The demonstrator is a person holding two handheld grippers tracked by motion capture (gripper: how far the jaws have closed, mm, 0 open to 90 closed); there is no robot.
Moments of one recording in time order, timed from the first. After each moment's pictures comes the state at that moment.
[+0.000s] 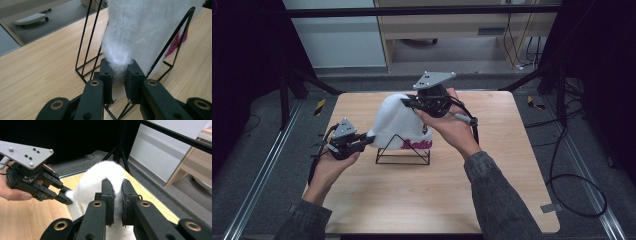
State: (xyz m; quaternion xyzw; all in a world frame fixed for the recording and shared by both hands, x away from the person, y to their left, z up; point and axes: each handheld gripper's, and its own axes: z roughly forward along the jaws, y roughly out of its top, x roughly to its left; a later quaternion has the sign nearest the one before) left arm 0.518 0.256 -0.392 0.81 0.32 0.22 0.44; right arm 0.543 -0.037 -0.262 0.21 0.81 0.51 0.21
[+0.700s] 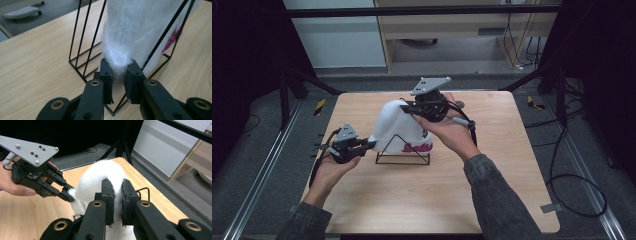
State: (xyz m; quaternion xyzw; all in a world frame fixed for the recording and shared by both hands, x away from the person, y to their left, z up) left arm 0.519 0.258 -0.410 0.82 0.32 0.20 0.43; right arm 0.541 -0.032 -0.274 0.20 0.83 0.49 0.20
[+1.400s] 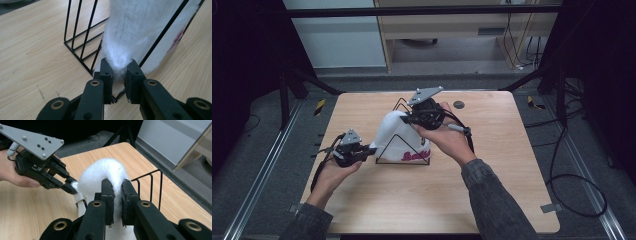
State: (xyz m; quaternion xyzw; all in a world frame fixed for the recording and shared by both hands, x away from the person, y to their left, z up) left arm 0.526 0.261 -0.438 0.83 0.33 0.18 0.40; right arm 0.544 -0.024 -0.304 0.21 0.85 0.45 0.18
